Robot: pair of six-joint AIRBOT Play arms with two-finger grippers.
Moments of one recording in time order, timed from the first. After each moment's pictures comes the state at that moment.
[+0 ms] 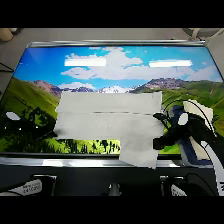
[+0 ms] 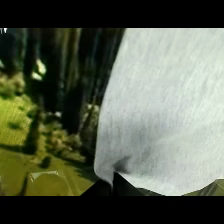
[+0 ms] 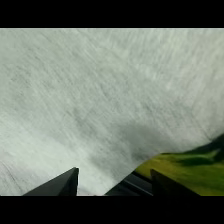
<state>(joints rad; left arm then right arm) 0.34 -1.35 0.74 1.14 -1.19 -1.29 -0.02 -1.19 0.67 -1.30 1.28 1.06</state>
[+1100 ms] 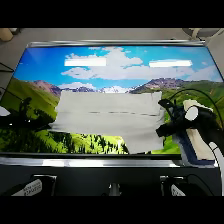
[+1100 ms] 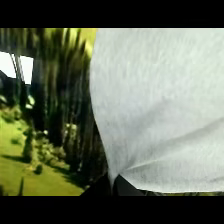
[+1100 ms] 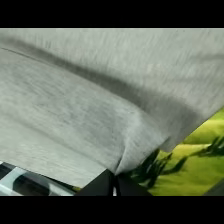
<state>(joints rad) 0.34 -1.20 0.84 1.12 -1.21 -1.26 -0.02 -1.08 0.81 -1.32 1.21 1.05</state>
